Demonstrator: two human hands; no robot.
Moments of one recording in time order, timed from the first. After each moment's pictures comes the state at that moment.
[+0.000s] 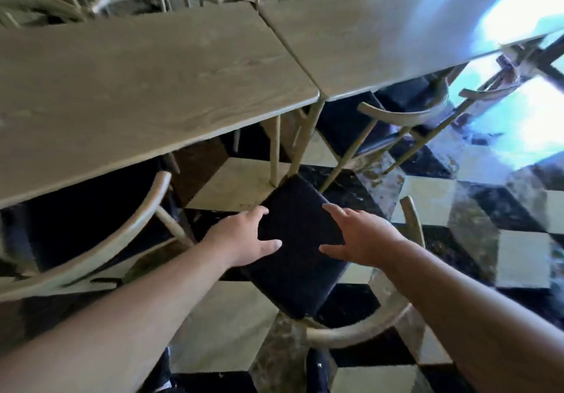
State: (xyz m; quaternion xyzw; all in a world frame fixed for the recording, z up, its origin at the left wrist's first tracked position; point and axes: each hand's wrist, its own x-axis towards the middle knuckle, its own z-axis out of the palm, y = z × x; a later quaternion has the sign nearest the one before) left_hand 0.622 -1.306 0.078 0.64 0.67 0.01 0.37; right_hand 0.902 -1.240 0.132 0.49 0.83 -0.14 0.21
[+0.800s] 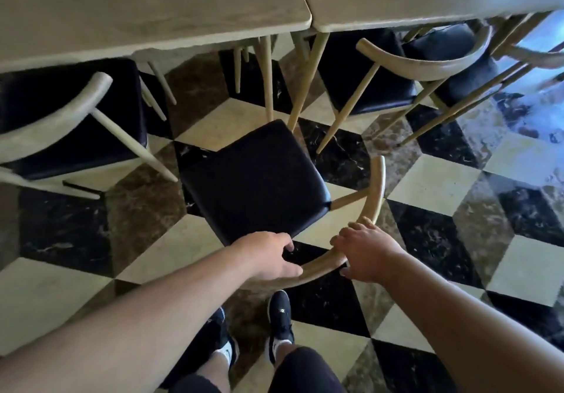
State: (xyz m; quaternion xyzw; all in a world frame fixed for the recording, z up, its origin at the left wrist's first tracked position) left_hand 0.915 -1.351 0.030 0.55 0.64 -0.08 0.53; right_hand 1.147 -1.249 0.048 0.26 0.87 -0.09 0.40
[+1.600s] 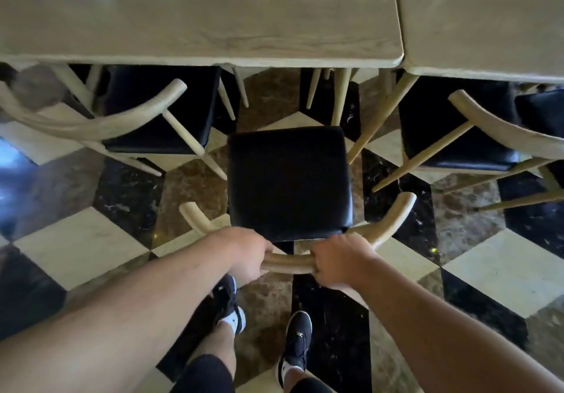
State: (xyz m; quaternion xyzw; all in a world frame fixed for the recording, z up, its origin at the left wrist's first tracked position) left_hand 0.836 -1.305 0.013 0.52 0.68 -0.20 0.47; right_hand 1.027 -1.157 -0.009 0.11 0.94 -0.13 0.30
